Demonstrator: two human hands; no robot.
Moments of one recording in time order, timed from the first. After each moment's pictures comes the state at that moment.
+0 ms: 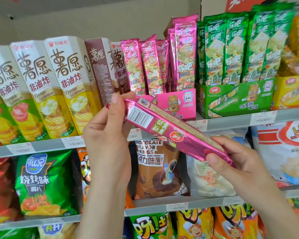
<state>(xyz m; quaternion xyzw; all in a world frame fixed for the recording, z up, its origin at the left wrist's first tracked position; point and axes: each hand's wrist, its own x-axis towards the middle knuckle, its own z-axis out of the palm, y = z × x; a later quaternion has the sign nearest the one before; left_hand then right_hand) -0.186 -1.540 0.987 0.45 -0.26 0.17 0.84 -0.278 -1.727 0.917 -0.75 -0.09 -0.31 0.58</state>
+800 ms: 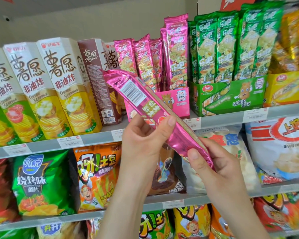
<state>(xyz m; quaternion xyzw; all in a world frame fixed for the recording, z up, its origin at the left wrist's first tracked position) -0.199 -1.574 0.963 0.48 -0.33 0.02 0.81 -0.273 -1.689 0.908 -0.66 -0.08 -0.38 0.64</state>
